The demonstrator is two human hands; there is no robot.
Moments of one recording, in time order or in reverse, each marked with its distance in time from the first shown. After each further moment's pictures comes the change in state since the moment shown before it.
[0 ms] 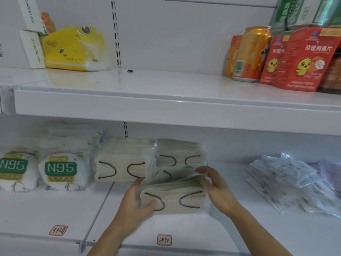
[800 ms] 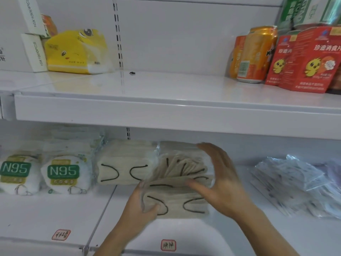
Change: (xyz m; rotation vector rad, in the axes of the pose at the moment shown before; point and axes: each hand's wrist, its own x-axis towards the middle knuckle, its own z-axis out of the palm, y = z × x) left_hand 0.004 -0.004 -0.003 0.006 -0.039 0.011; right_hand -0.011 -0.065 -0.017 -0.319 0.220 -0.476
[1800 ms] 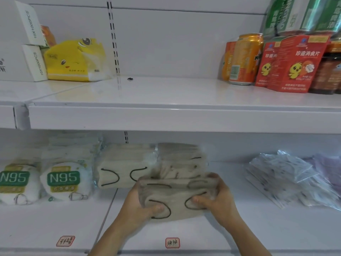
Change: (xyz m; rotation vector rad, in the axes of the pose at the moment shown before) left_hand 0.003 0.022 -0.013 -0.106 -0.068 -0.015; right_hand -0.056 0.042 0.054 0.725 0.019 0.576
